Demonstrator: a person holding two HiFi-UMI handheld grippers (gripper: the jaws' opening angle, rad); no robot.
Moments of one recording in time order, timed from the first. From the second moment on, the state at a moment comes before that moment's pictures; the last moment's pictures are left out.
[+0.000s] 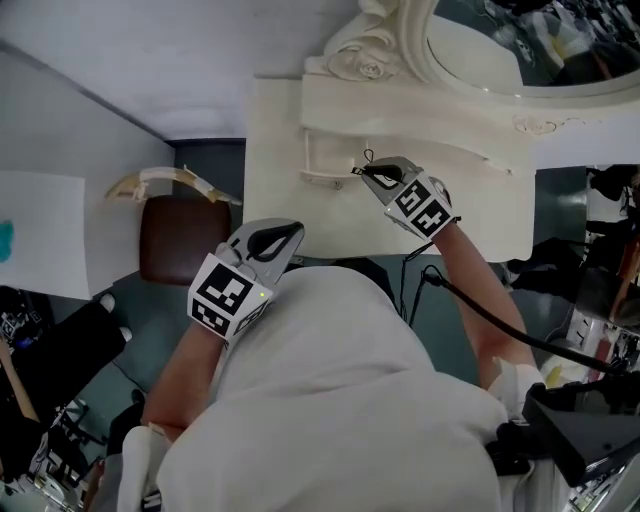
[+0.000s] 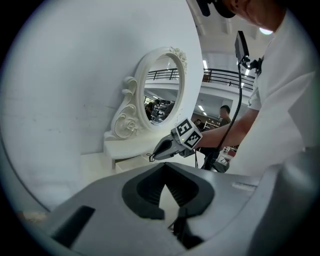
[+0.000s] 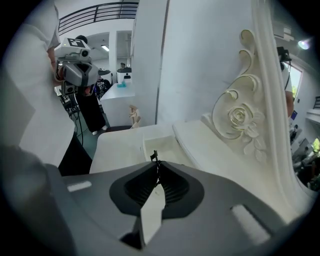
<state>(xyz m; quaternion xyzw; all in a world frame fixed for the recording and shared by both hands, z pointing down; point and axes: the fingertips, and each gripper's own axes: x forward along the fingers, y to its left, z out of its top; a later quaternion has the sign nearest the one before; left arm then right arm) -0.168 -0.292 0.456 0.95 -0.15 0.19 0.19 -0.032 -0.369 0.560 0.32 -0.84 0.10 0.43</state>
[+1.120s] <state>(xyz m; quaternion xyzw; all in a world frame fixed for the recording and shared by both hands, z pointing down) -0.226 -0.316 0.461 0.93 -0.22 0.18 0.23 -0.084 -0.425 0.641 0.18 -0.82 0.14 0.52</state>
